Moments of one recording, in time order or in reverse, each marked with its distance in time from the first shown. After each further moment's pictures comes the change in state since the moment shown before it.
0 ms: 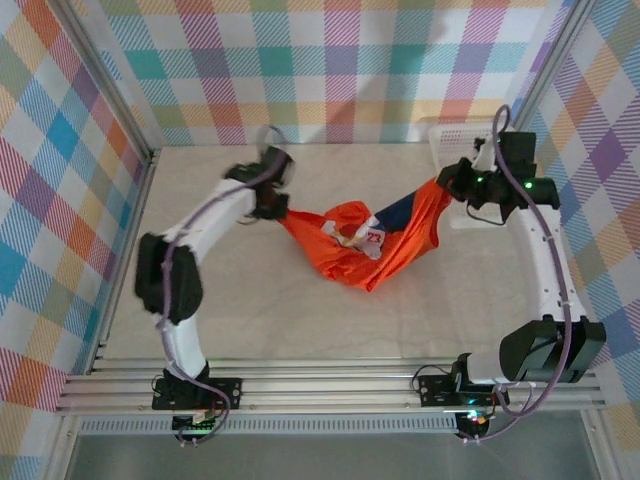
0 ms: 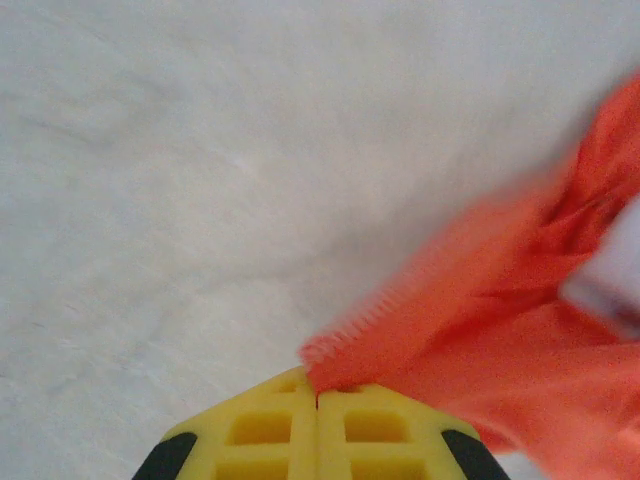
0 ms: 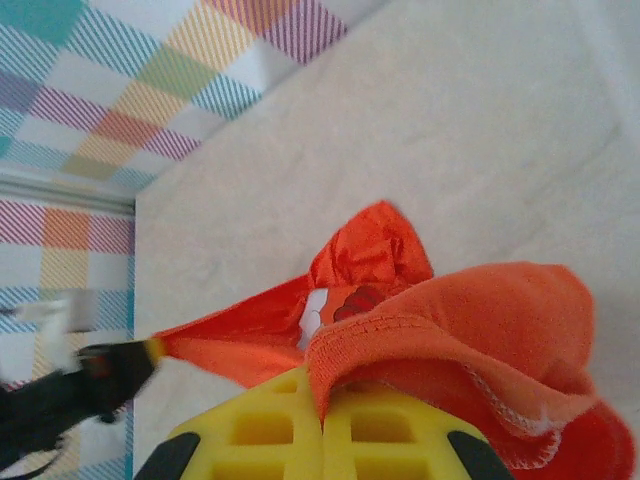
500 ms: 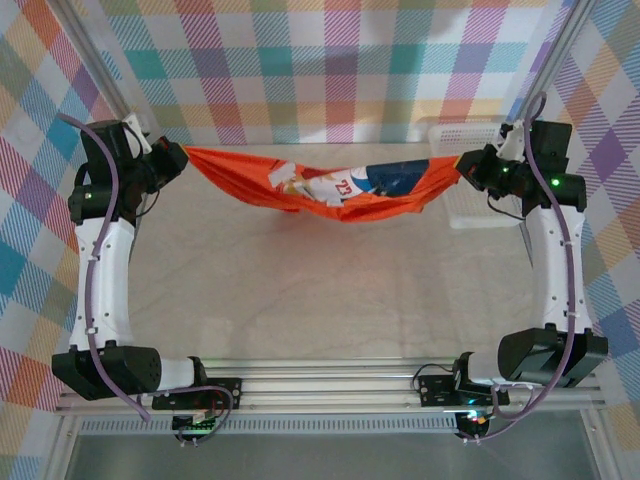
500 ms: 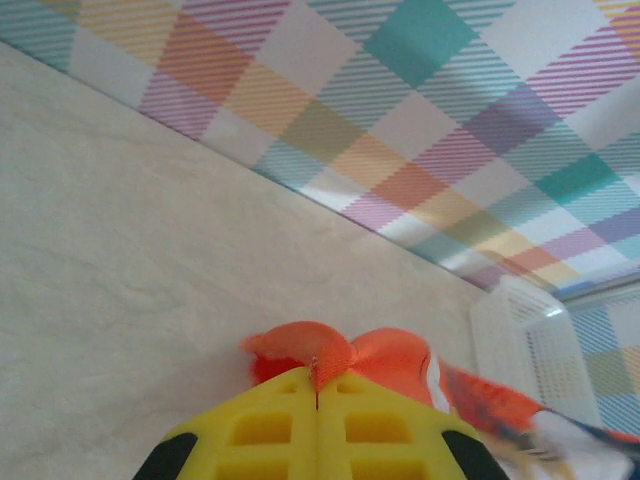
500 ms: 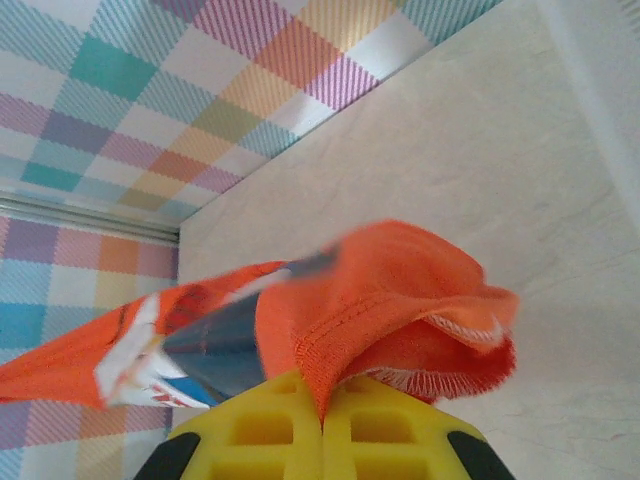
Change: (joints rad) left arm 0.489 -0.468 -0.061 0.174 0.527 -0.237; right arm -0.089 -0.018 0.085 -0.044 -0.113 0.006
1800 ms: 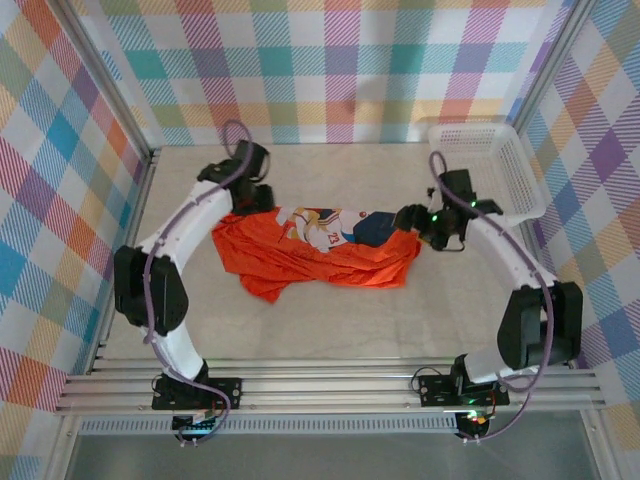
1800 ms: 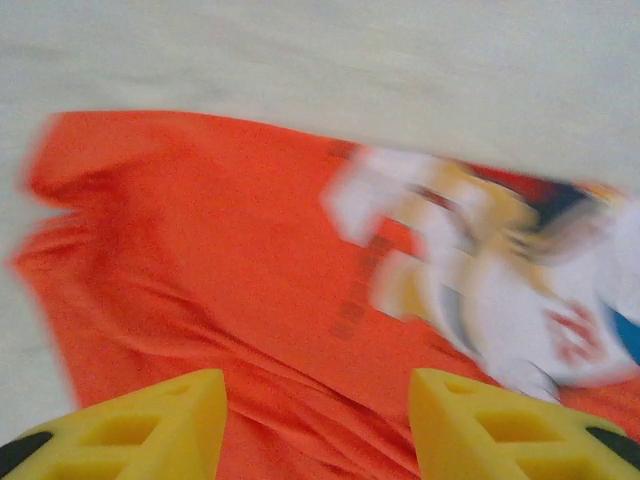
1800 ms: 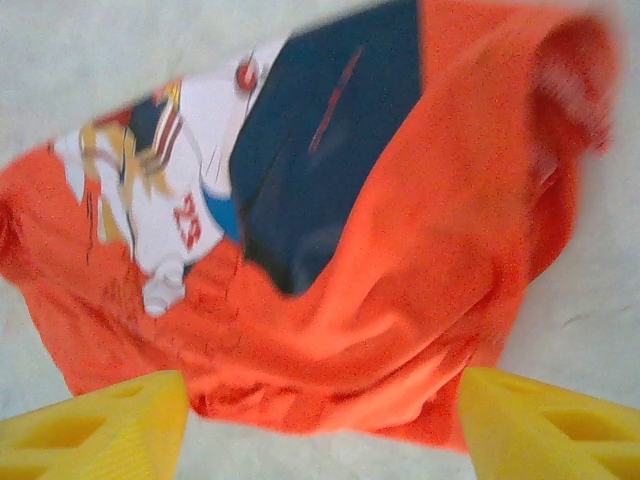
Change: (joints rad) left arm -0.543 0.409 -0.034 -0.117 -0.502 0.090; right arm 0.326 0.082 -0.500 0.176 0.270 -0.022
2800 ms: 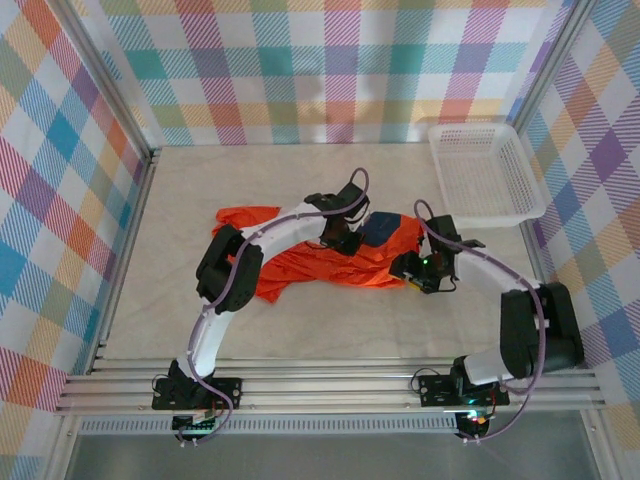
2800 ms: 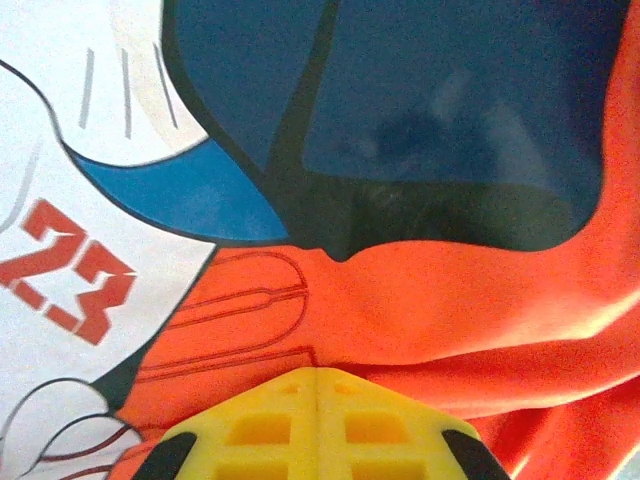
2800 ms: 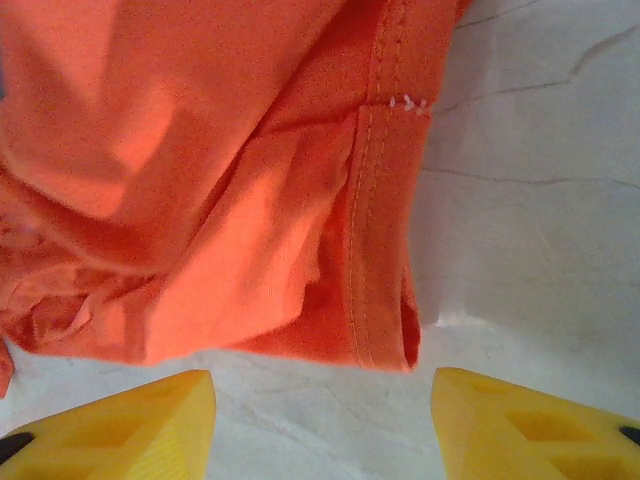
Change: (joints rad) left arm -0.354 0.460 0.251 0.059 0.188 0.220; right arm 0.050 0.008 -0.346 0.190 -0.030 0.082
